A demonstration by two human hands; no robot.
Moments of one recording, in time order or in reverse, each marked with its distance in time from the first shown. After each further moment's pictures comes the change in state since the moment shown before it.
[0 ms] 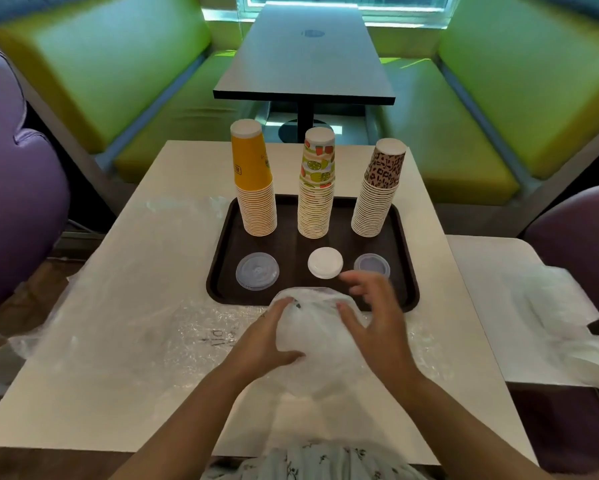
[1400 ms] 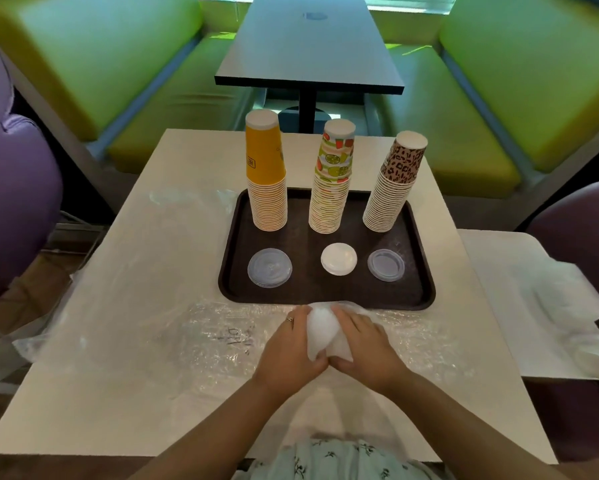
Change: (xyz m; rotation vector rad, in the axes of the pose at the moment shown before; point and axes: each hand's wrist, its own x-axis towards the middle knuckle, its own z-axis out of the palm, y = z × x) left_hand -0.001 -0.012 0.026 0.085 0.173 0.127; right_hand -0.015 0.050 0.043 -0.673 -0.633 0.105
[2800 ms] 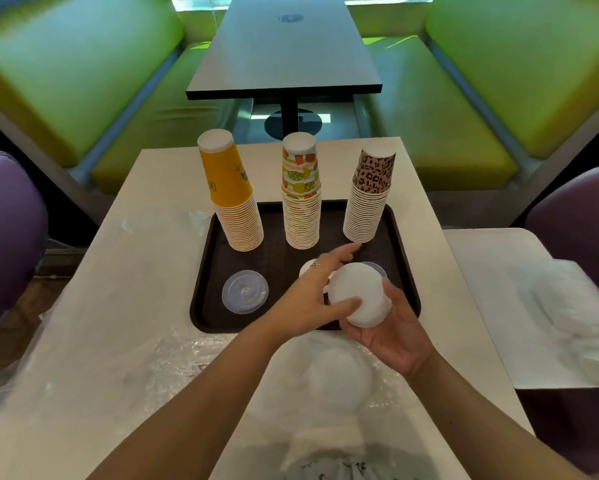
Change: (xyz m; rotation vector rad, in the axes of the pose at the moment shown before) left_hand 0.112 0.084 -0.034 -0.363 -0.323 0.181; right_hand 0.023 0.044 -0.074 2.321 -0.137 0.251
